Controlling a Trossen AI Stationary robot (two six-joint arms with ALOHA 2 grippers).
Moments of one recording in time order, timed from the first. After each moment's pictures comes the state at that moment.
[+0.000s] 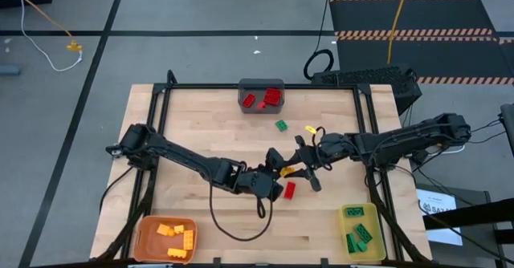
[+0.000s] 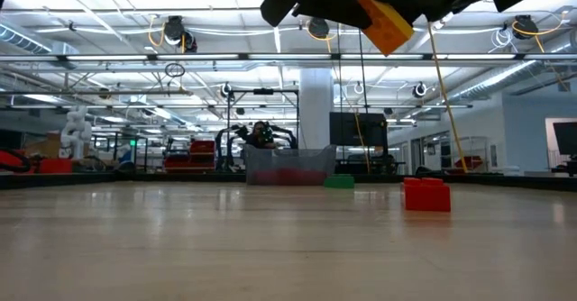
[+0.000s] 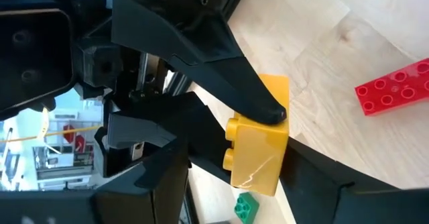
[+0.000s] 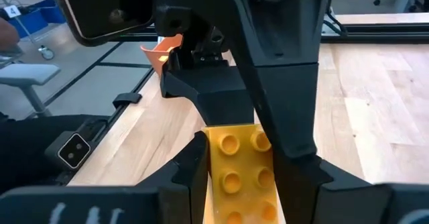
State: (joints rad) left arm -0.32 1.92 1.55 -0.23 -0.63 0.85; right arm 0.10 1.17 0.64 0.20 -0.19 0.10
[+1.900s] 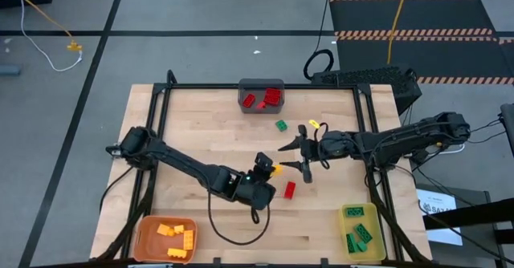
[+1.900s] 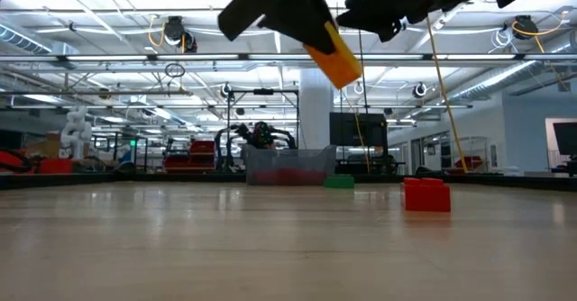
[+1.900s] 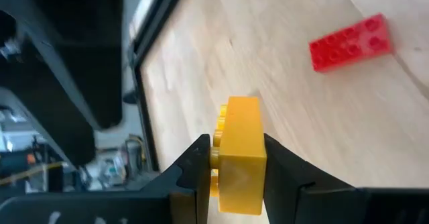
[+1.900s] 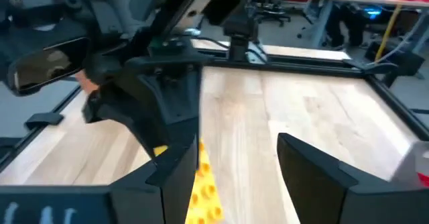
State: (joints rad) left arm -0.37 1.93 1.55 -0.48 -0.73 0.55; right arm 0.10 1.17 0.64 0.25 0.05 -0.01
